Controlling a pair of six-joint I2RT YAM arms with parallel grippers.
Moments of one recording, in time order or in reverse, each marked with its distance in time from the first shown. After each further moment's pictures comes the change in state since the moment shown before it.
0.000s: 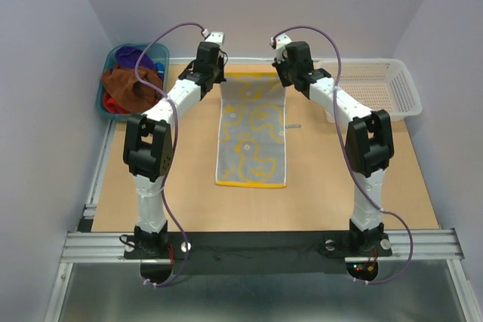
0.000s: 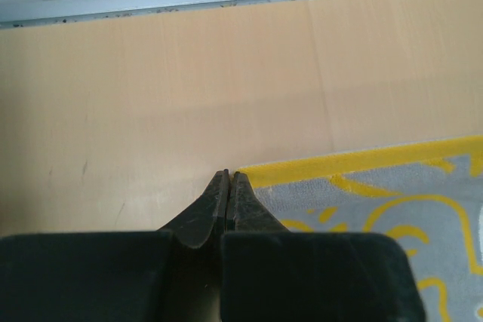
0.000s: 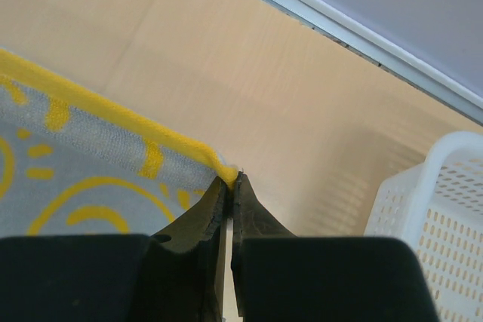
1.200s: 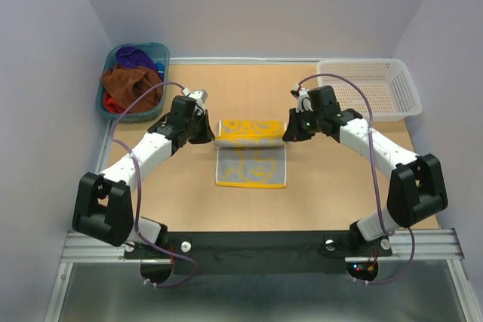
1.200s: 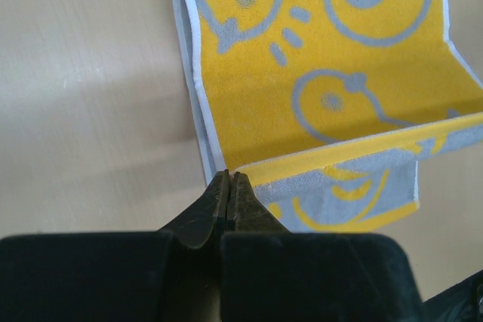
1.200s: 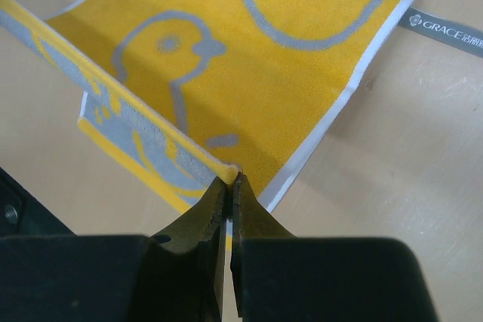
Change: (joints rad) left arm 0.009 -0.642 -0.800 -0.106 0.324 -0.207; right arm 0.003 -0.562 -0.708 -0.171 -0.473 0.411
